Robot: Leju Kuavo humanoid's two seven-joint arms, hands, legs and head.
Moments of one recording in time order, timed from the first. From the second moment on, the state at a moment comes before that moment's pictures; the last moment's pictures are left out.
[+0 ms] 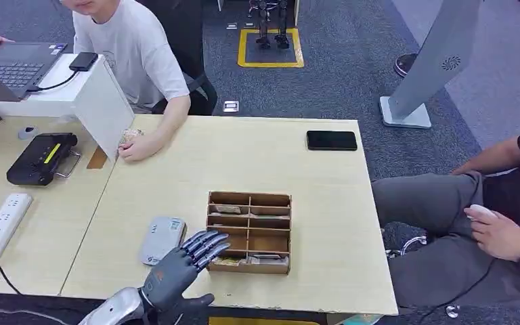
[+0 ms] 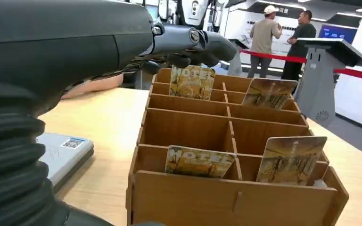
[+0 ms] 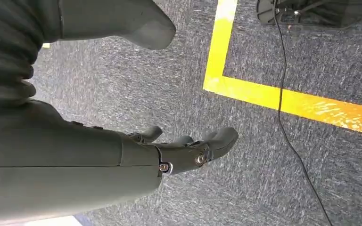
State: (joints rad) left arm -0.10 0.37 -0.76 -1.61 -0.83 0.31 -0.18; right arm -0.01 0.04 -1.15 0.01 1.49 -0.23 -0.28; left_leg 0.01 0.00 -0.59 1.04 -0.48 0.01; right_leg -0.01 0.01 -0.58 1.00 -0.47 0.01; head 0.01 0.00
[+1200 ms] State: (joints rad) left arm -0.11 0.31 -0.76 -1.50 -0.81 0.35 -0.17; right arm -0.02 0.08 -1.15 0.01 1.49 -0.28 -0.25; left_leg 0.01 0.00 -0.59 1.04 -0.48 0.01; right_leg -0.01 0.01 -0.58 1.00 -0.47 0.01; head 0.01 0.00
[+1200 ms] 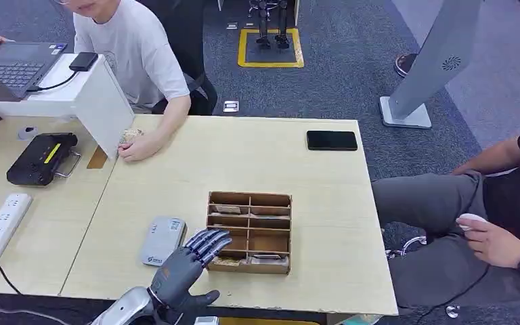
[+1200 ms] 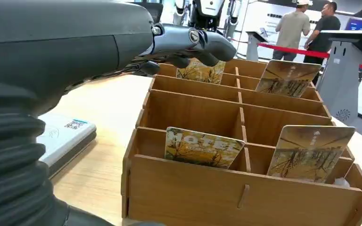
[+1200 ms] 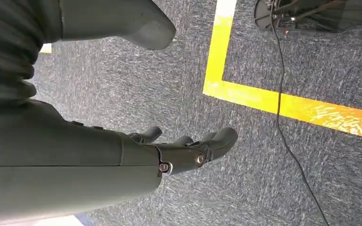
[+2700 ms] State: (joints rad) left arm -0.11 0.31 -0.76 -1.43 -1.08 0.52 -0.05; right arm -0.03 0.09 -1.15 0.01 1.49 -0.28 -0.26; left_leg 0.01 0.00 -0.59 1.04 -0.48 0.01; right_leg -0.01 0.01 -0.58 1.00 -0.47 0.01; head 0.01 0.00
